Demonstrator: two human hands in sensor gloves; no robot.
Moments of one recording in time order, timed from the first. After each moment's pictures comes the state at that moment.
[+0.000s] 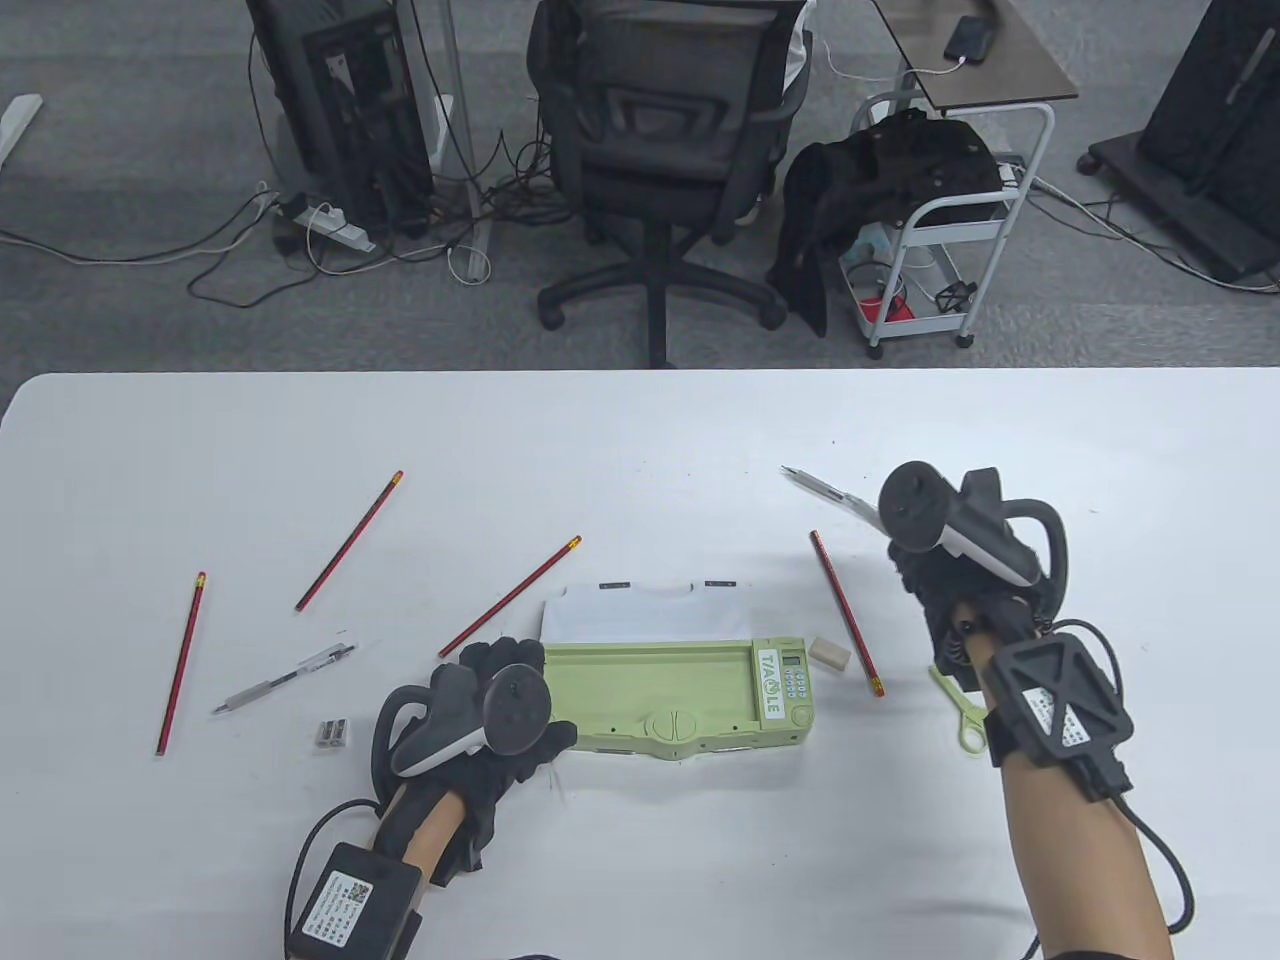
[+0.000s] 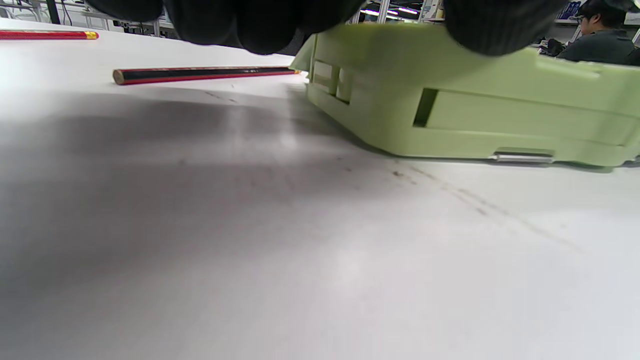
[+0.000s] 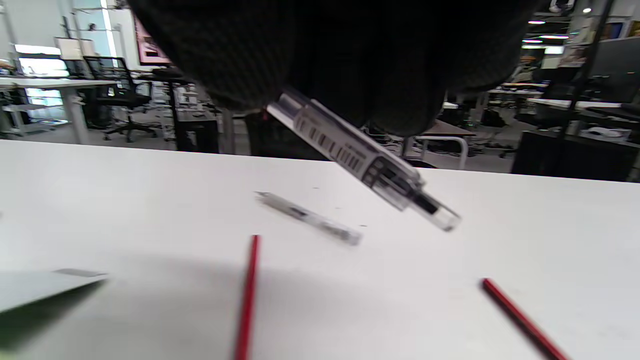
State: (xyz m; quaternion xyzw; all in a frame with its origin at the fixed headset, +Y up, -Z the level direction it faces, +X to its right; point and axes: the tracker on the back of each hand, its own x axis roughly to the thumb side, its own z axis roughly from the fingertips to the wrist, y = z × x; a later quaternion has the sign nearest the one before) left_hand -0.171 -0.743 -0.289 -0.14 -0.16 0.03 0.98; right_hand 0.199 -0.632 -0.389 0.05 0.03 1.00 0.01
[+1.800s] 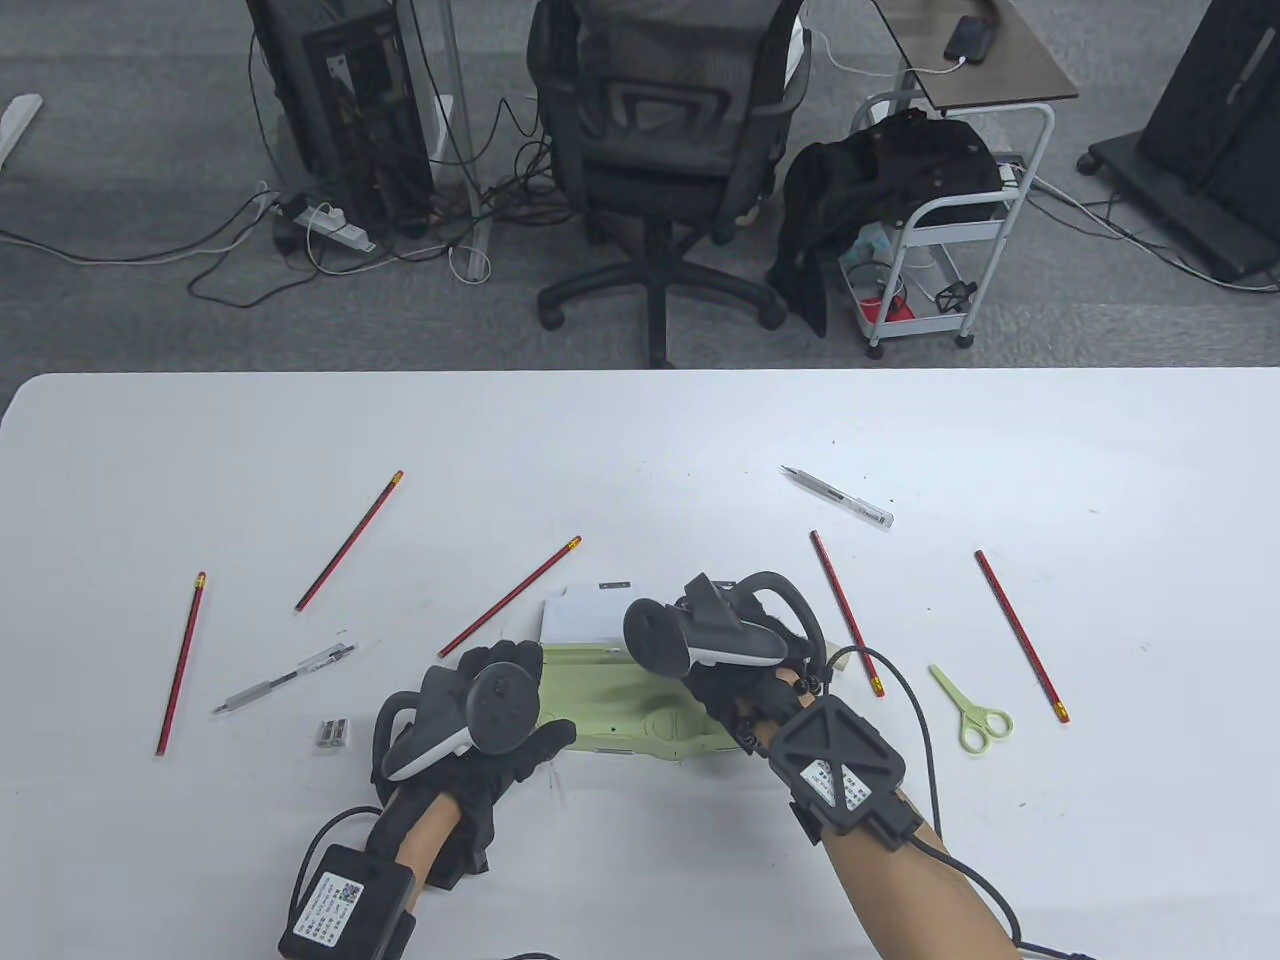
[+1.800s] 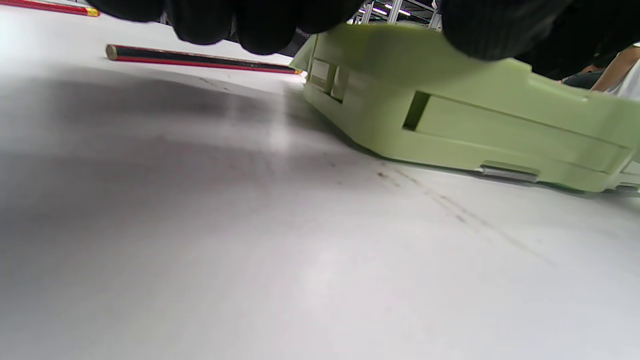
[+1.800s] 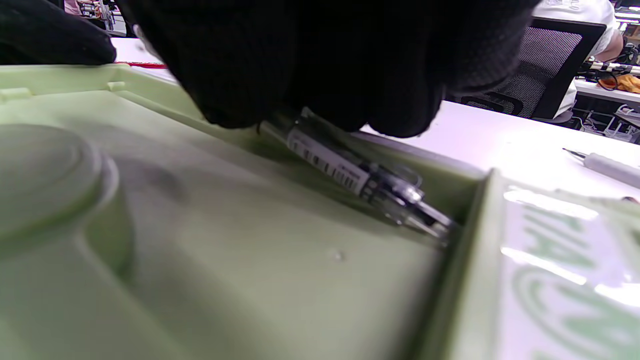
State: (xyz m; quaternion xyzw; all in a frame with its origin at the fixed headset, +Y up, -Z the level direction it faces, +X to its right) left_hand -0.178 -0.747 -0.289 -0.14 -0.16 0.09 0.97; right_hand 0.029 -0.701 -0.349 0.28 0.07 0.96 -0.06
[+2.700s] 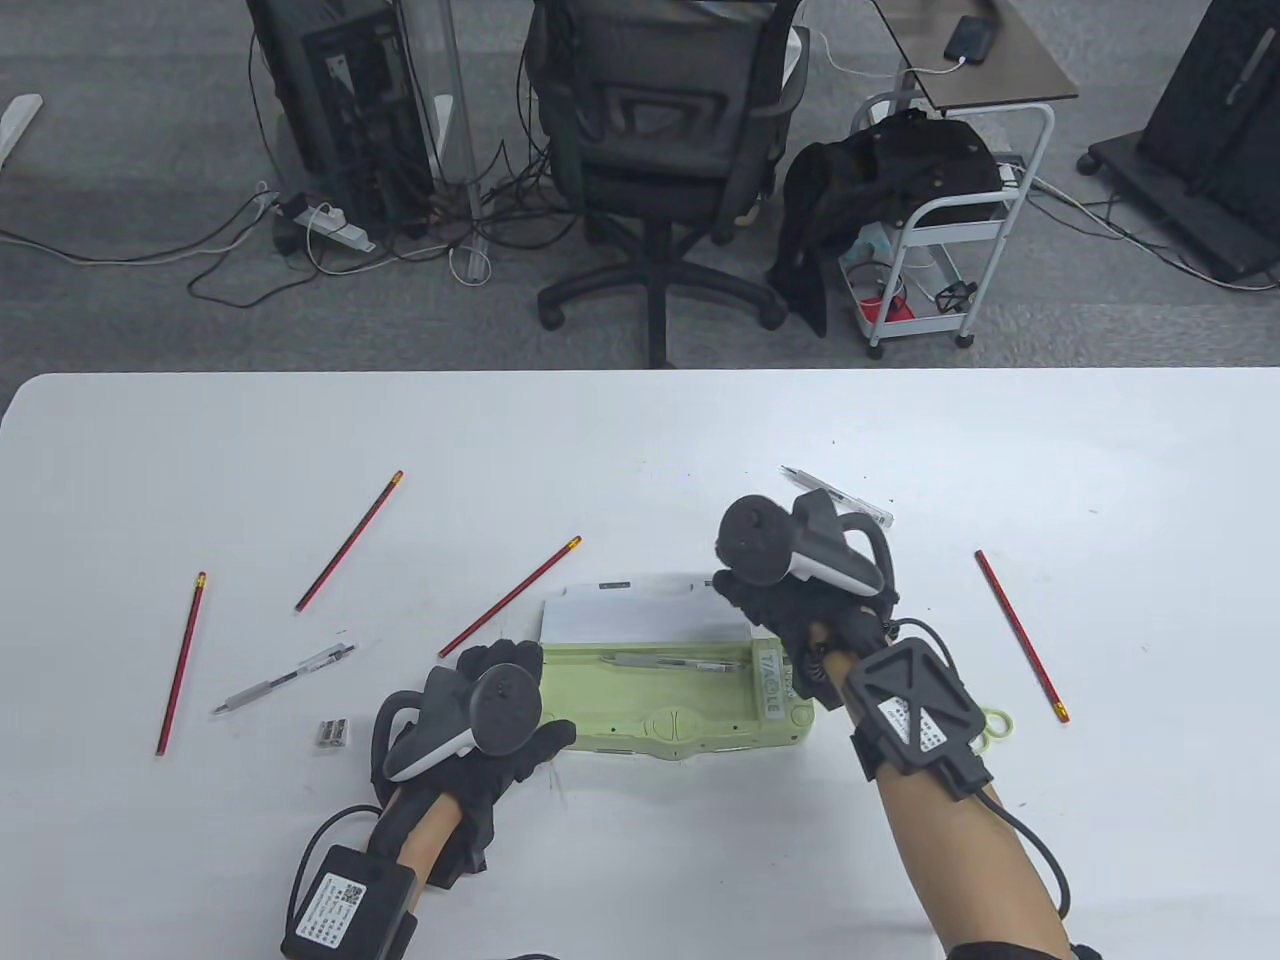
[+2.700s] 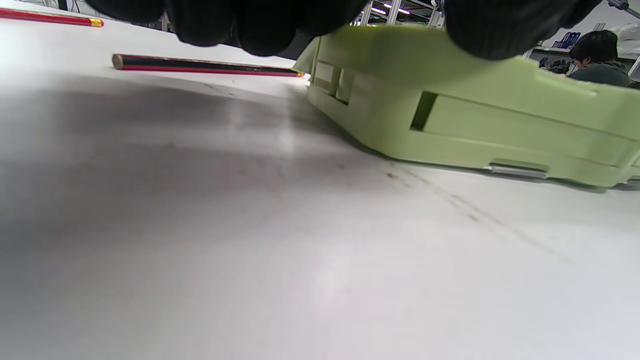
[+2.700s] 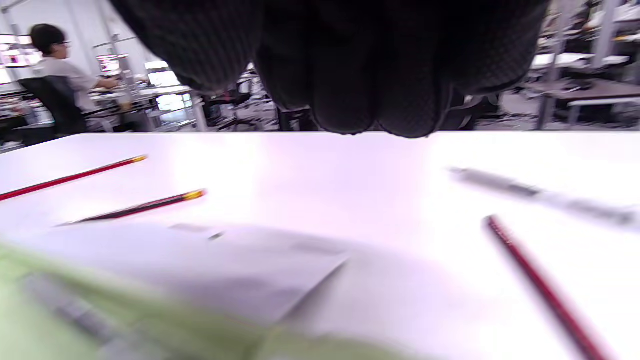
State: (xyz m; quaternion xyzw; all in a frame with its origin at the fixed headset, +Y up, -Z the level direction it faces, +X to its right) left_hand -0.177 -0.746 -0.289 -0.13 -0.15 0.07 0.98; right_hand 0.114 -0.646 -0.399 0.16 0.05 0.98 0.06
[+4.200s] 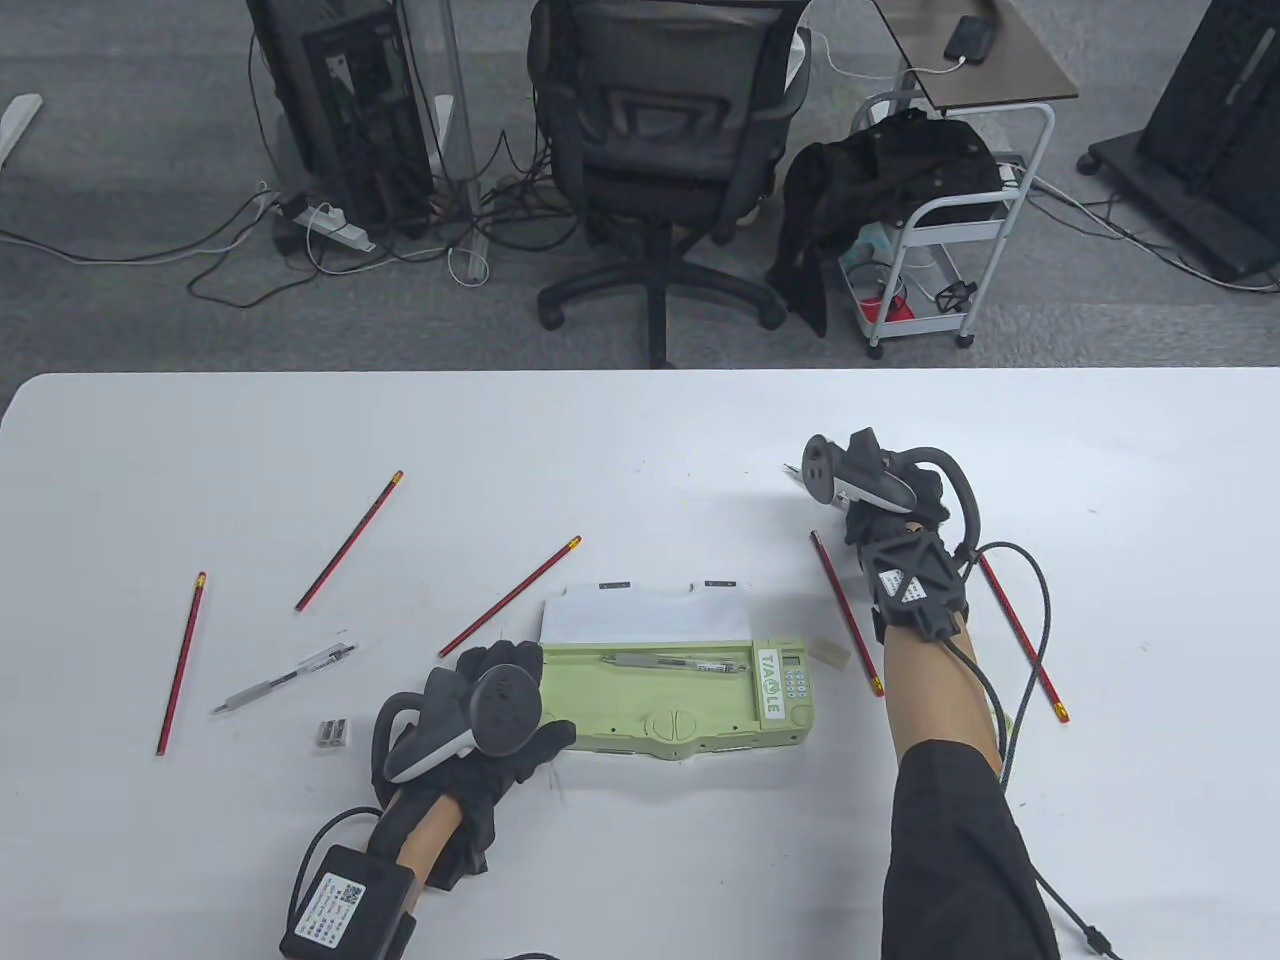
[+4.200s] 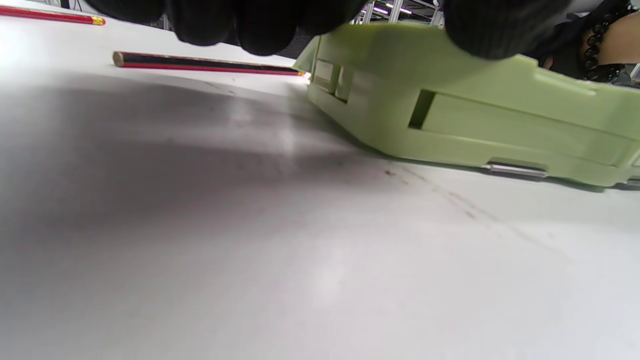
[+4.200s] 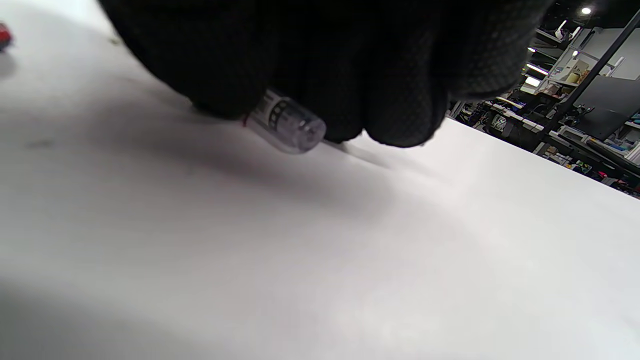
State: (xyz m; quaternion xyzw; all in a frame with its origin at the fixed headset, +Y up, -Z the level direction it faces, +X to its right) left_hand -0.176 -0.747 -0.287 -0.14 -0.15 0.07 0.98; right_hand 0.202 -0.748 -0.526 0.01 0.09 0.98 -0.16
